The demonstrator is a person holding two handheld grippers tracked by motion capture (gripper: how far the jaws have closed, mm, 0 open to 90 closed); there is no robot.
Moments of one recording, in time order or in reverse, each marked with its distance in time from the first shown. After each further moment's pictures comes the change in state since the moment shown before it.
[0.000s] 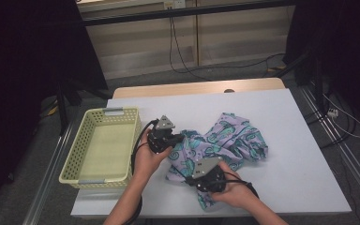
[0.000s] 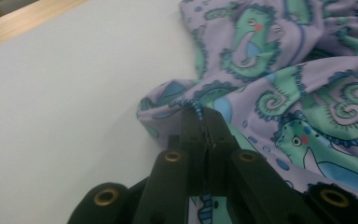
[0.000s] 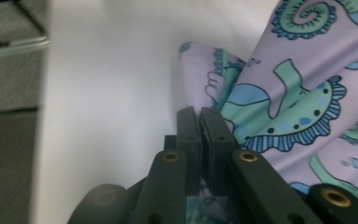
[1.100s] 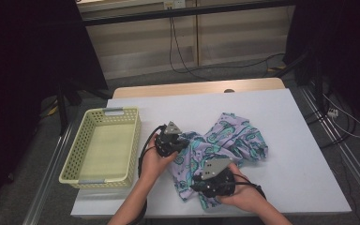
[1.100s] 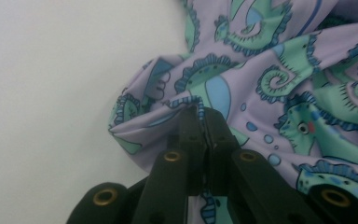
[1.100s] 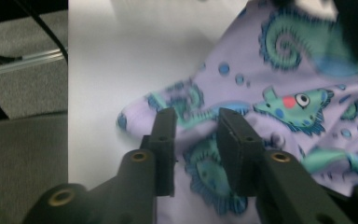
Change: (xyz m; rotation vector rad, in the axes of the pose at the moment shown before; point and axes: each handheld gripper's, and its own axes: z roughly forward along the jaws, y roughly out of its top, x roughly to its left) left arm -0.001 -0.019 0.034 0.060 -0.012 -0.025; right arm 0.002 -0.010 -0.020 -0.034 0.015 0.055
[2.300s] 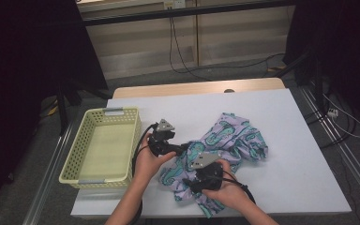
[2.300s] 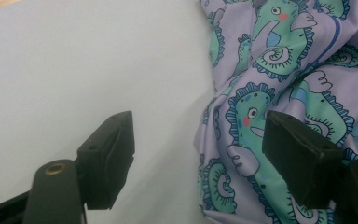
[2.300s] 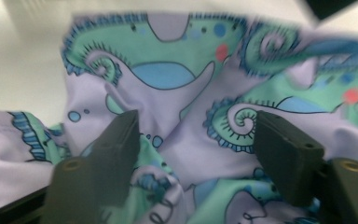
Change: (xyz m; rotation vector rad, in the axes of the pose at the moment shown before) left arm 0.007 0.000 -0.021 -0.047 0.054 -0.082; right arm -0.012 0.003 0.039 0.024 -0.191 0.155
